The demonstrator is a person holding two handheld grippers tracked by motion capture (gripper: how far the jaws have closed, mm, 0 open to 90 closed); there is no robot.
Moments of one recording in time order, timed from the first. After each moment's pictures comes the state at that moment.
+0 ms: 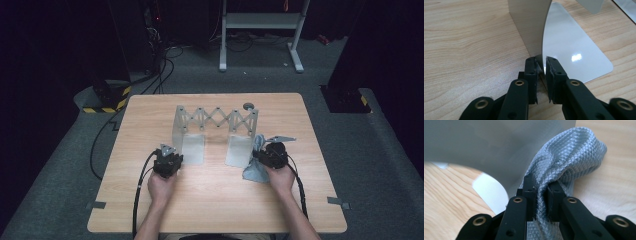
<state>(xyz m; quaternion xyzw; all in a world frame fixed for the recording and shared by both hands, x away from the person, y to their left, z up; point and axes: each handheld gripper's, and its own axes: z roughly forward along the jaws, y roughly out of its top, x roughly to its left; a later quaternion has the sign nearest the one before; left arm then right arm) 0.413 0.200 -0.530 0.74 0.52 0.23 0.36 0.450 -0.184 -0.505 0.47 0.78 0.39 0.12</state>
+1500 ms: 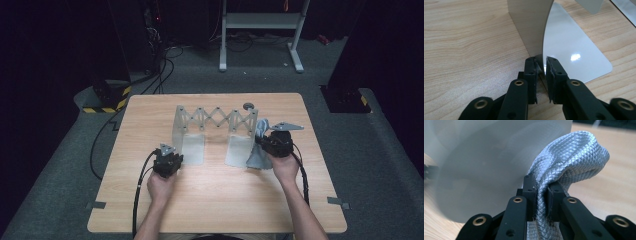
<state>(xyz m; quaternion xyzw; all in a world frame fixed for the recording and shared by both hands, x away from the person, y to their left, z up) 0.414 0.202 -0.530 0.74 0.52 0.22 0.37 0.455 -0.185 -0.450 0.44 0.77 0.43 0.17</state>
